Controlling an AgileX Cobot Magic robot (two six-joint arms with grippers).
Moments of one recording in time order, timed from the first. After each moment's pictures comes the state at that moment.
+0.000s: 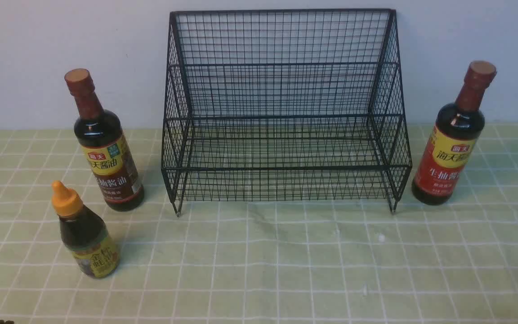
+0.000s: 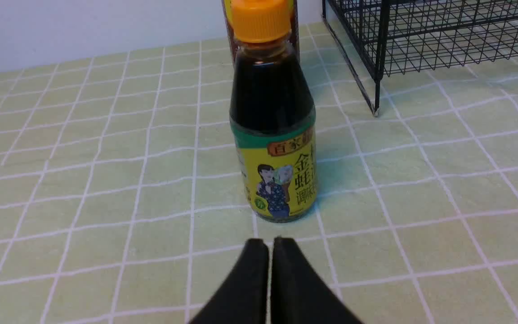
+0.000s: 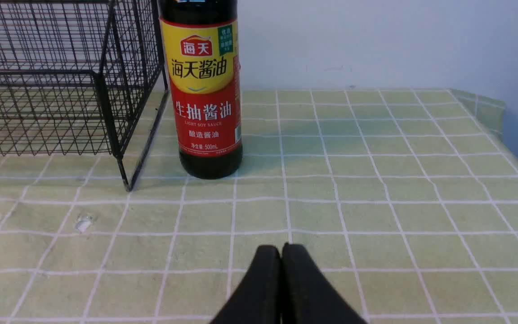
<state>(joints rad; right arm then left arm) -0.05 -0.01 0.02 -0.02 0.39 0.04 -0.06 -0.01 0.03 -0.02 0.38 0.11</state>
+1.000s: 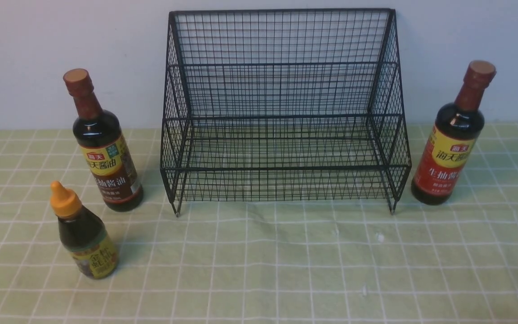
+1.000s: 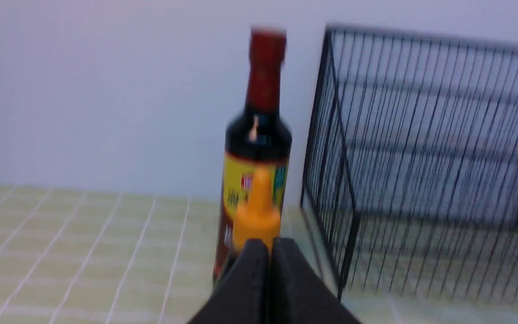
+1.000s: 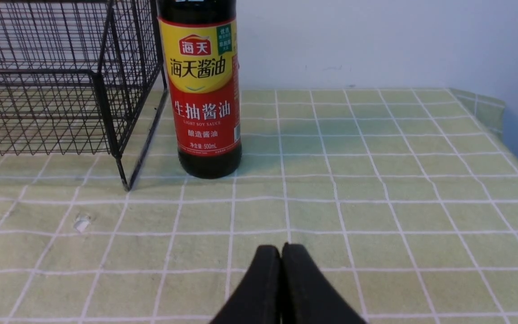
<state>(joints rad) -0.05 -0.01 0.02 -0.02 0.39 0.04 -0.06 -0.01 0.03 -0.21 -0.10 0.02</state>
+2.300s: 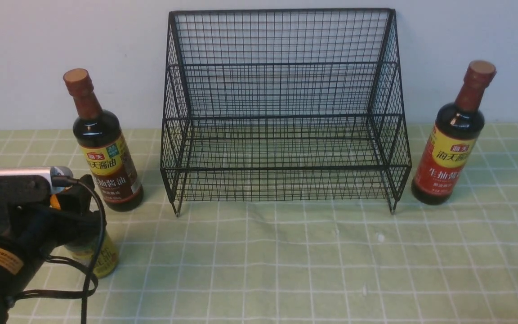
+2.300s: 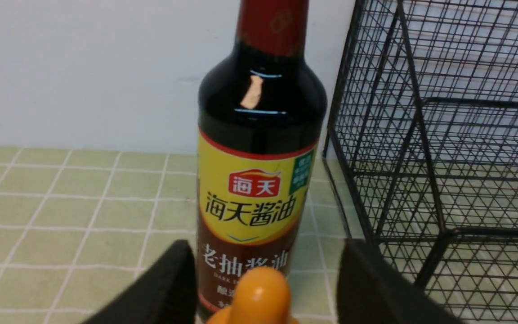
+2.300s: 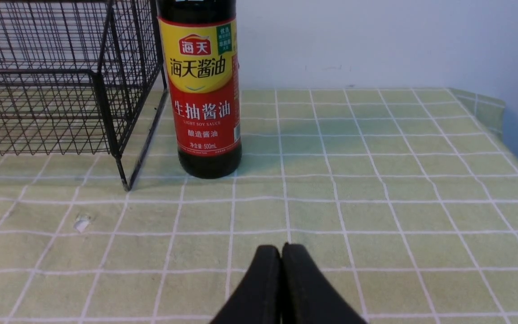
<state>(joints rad) -0.05 -0.01 0.02 -0.02 0.39 0.04 -0.06 1.41 -0.26 0.09 -0.90 -0.18</state>
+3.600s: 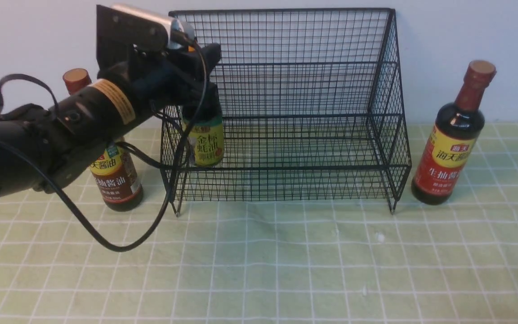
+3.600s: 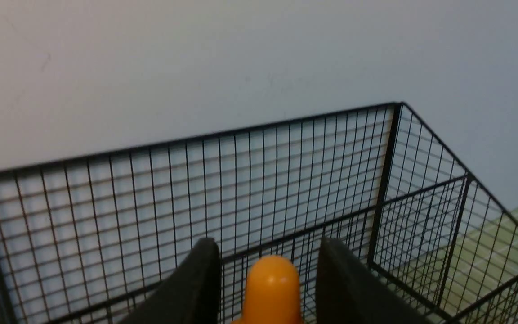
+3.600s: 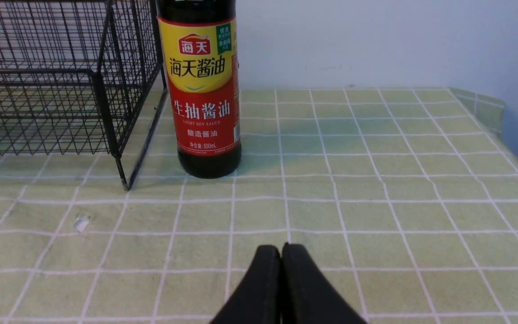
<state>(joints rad) -0.05 -0.01 0.02 -0.02 0.39 0.04 -0.23 1.69 -0.99 0.61 -0.70 -0.56</state>
